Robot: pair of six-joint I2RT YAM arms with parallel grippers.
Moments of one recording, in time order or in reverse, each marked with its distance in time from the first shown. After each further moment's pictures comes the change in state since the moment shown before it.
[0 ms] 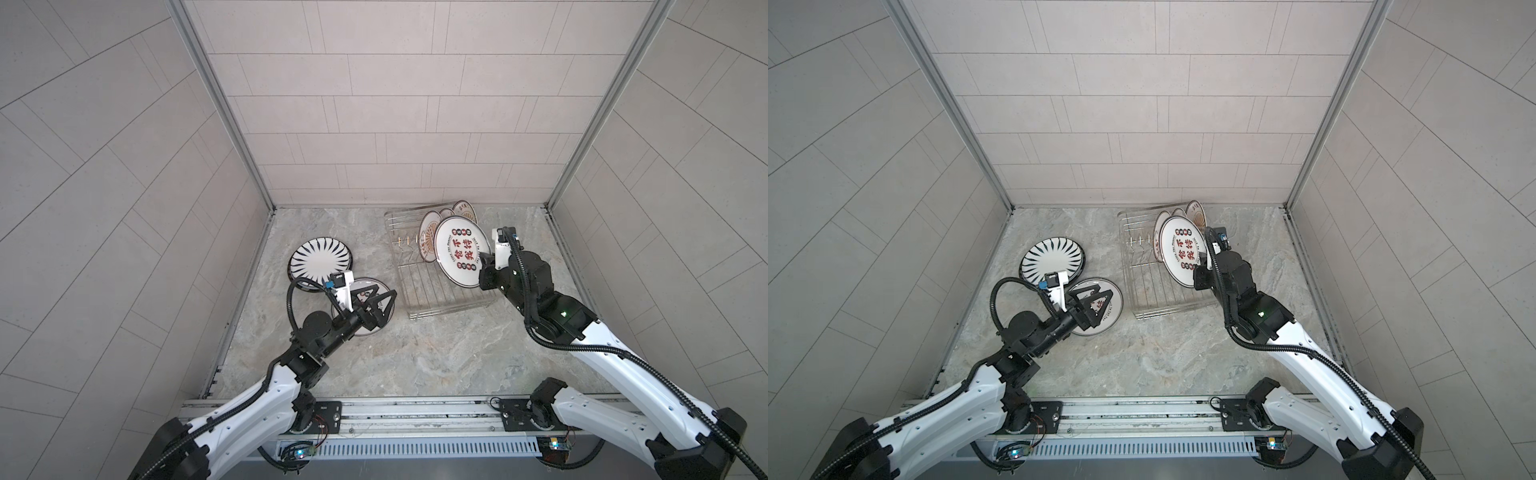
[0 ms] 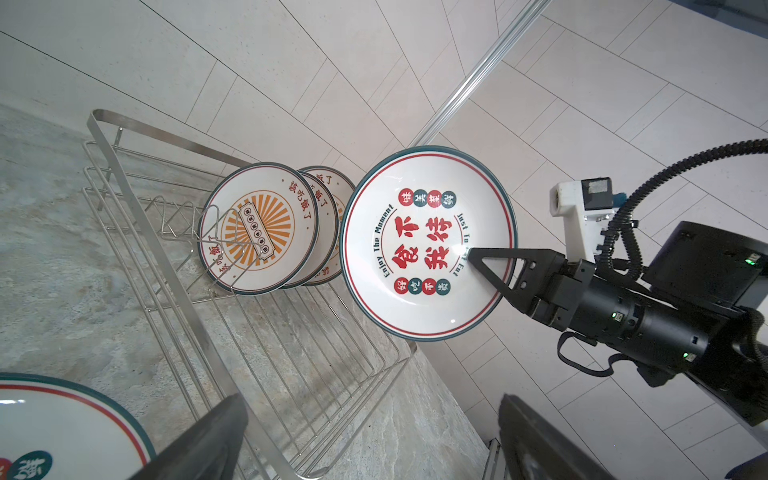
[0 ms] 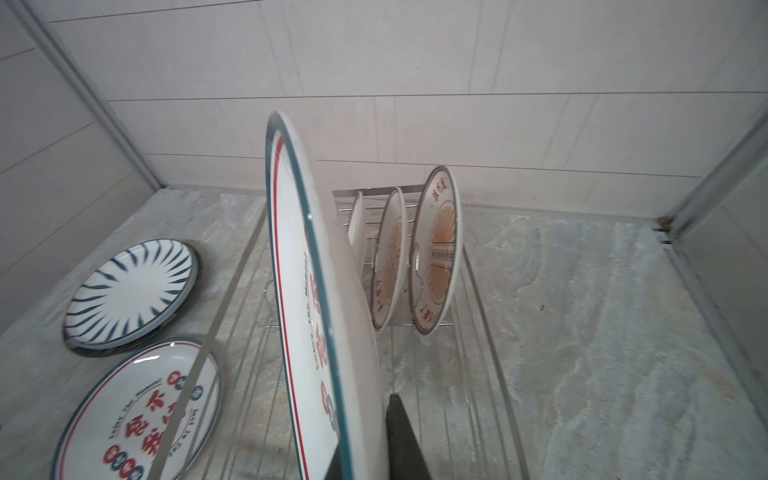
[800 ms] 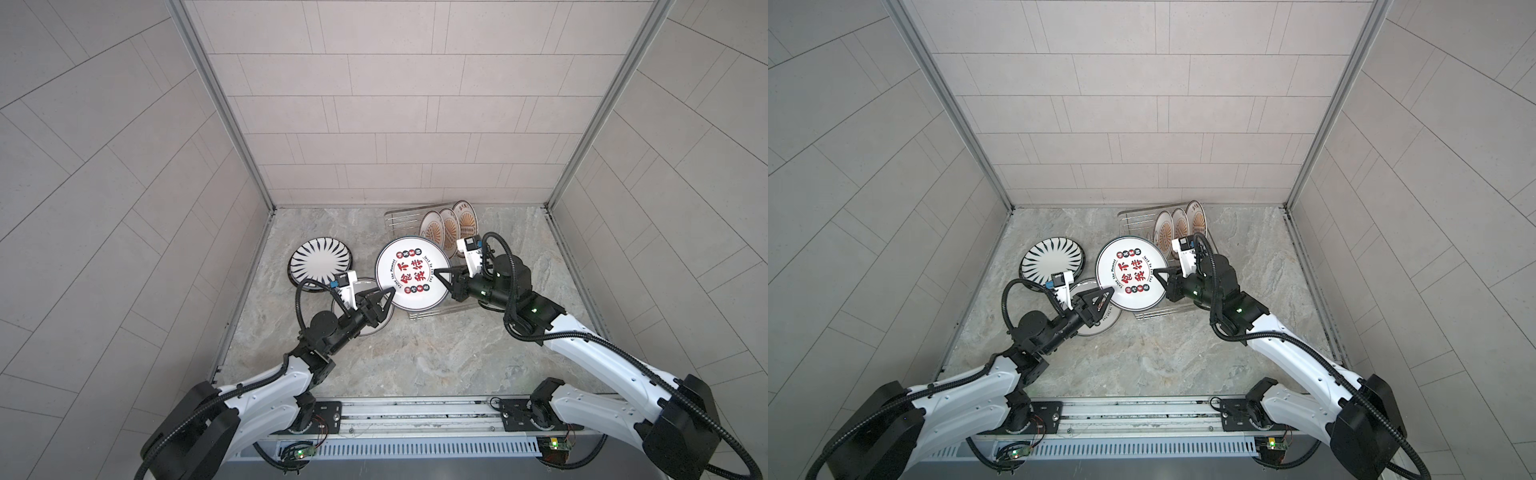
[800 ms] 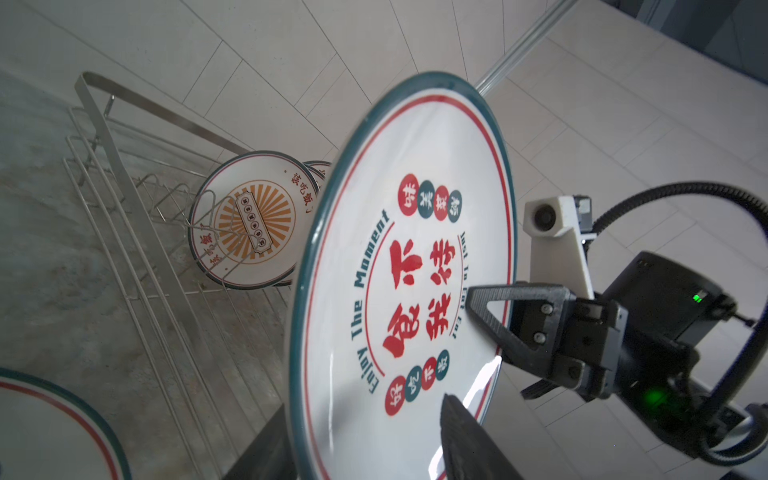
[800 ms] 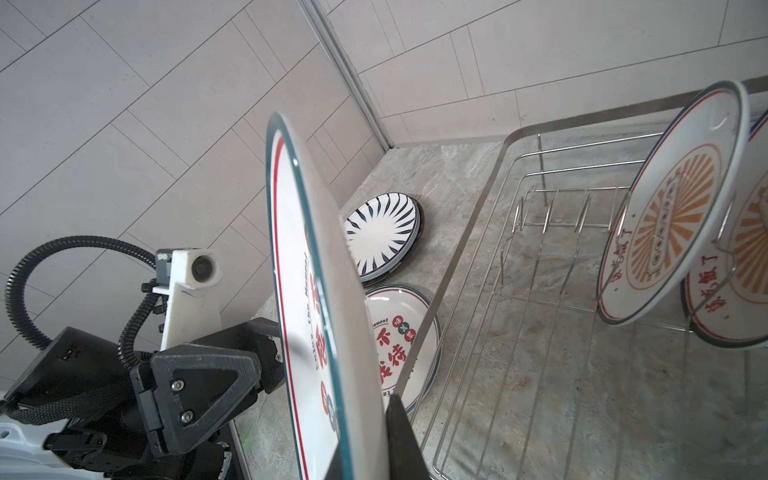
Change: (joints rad) left arm 0.000 0.215 -0.028 0.270 0.005 -0.096; right arm -0.002 0.133 -0.139 0.393 -0.599 0.223
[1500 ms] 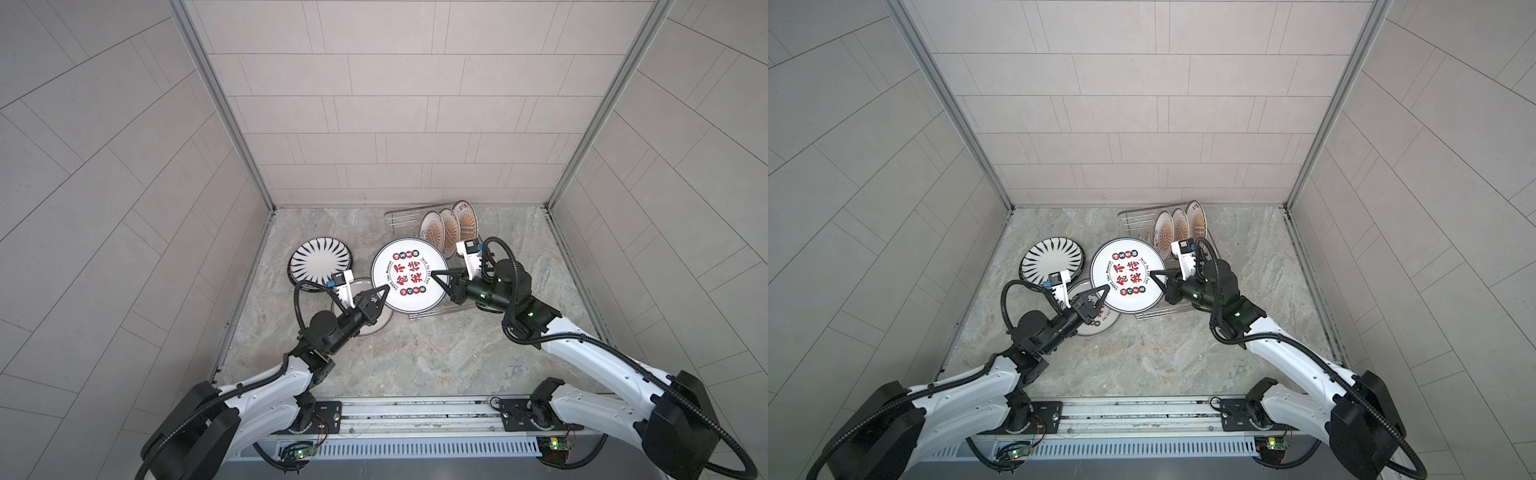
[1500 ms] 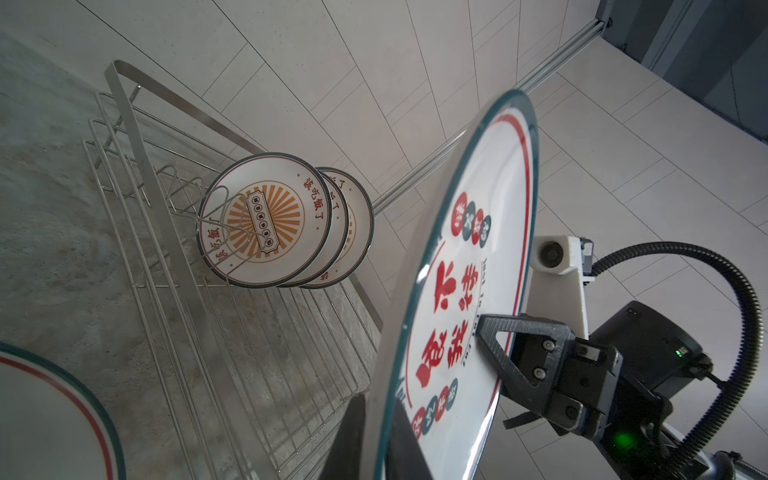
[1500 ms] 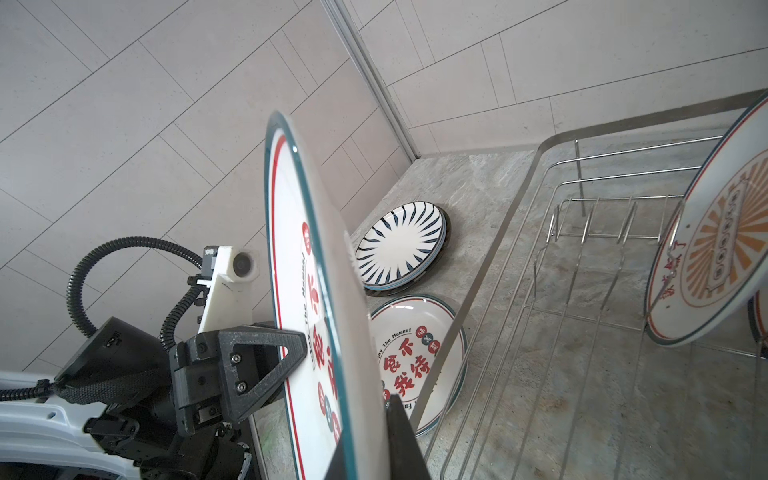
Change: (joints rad) left arm 0.006 0.000 -0.002 0.007 -0.015 -0.092; right arm 0.002 0.010 -0.069 0.149 -0.053 0.034
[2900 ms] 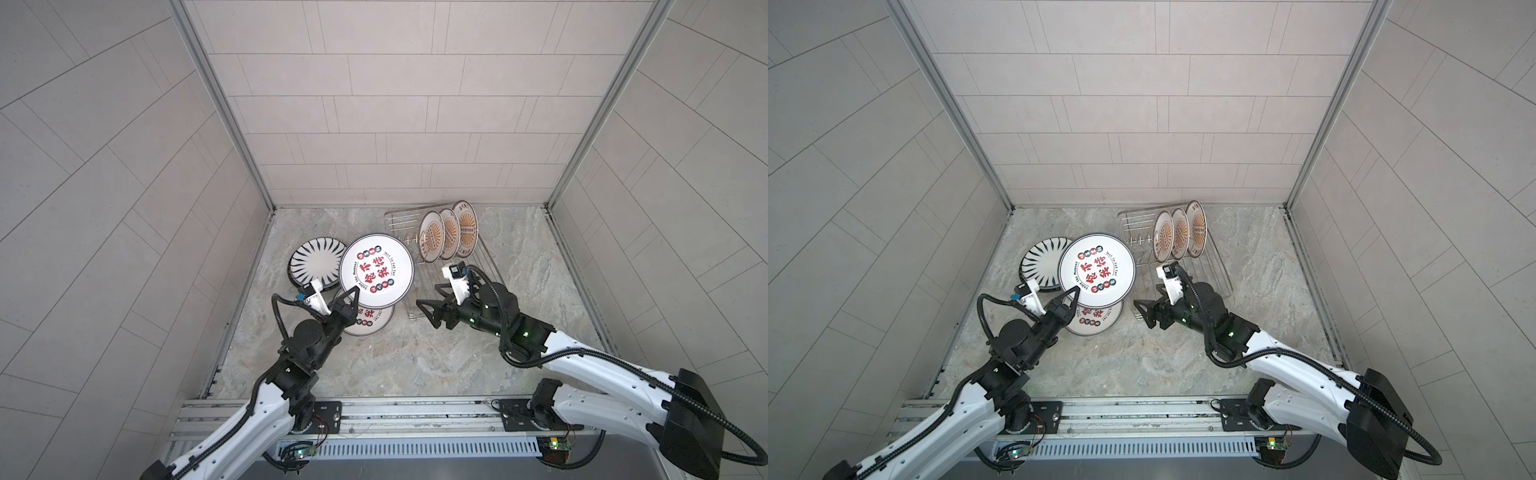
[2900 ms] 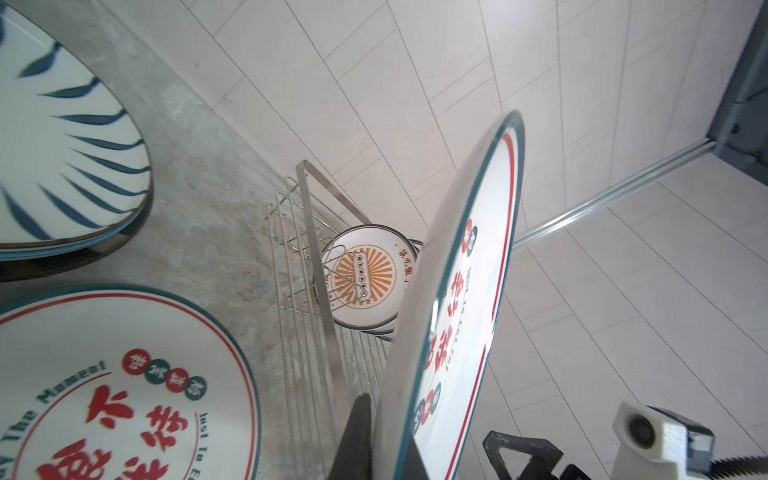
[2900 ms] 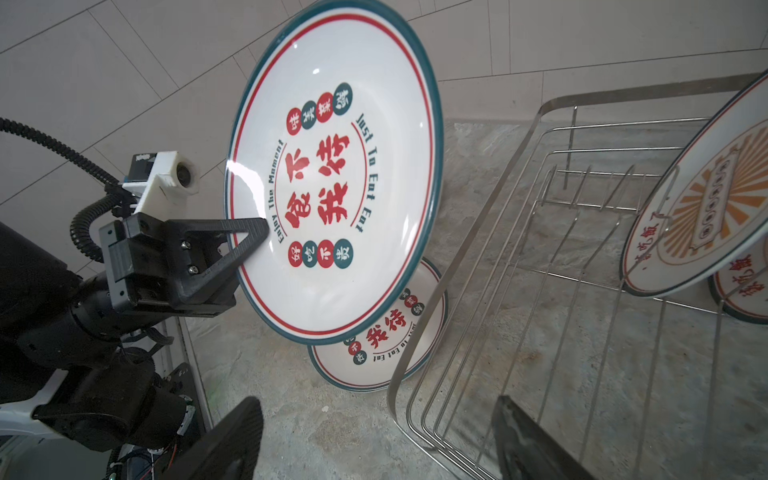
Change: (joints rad) left arm 0.064 -0.492 -0.005 -0.639 -0.313 -0.091; right arm 0.242 -0.043 -0.067 -0.085 0.293 -0.157
